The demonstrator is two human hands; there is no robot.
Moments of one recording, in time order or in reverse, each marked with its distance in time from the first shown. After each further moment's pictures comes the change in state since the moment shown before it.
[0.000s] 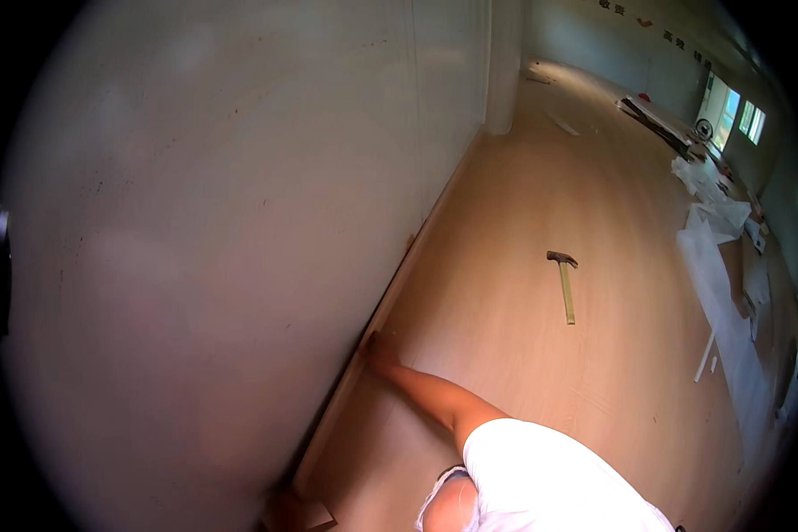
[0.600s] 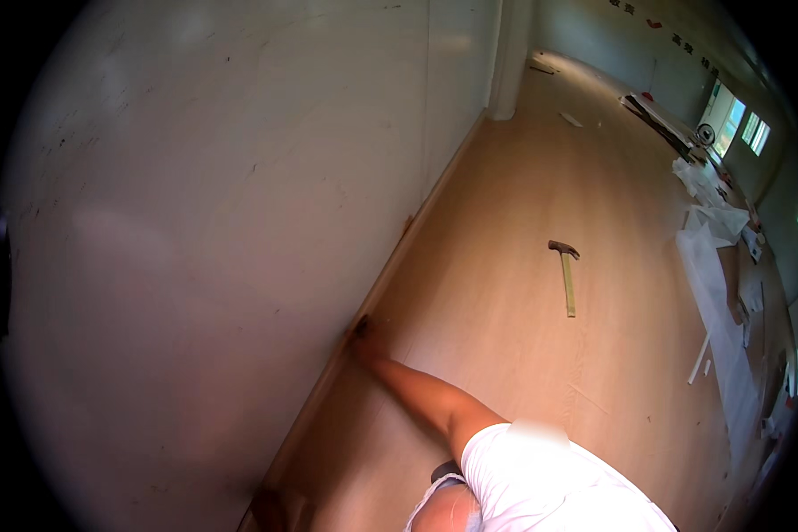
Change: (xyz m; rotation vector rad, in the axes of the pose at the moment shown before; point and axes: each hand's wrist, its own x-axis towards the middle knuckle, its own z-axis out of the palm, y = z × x) left_hand 0.013 -0.026 0.031 -0.224 0.059 -0.032; right_hand 0.004 0.008 0.026 0.250 0.246 -0.002
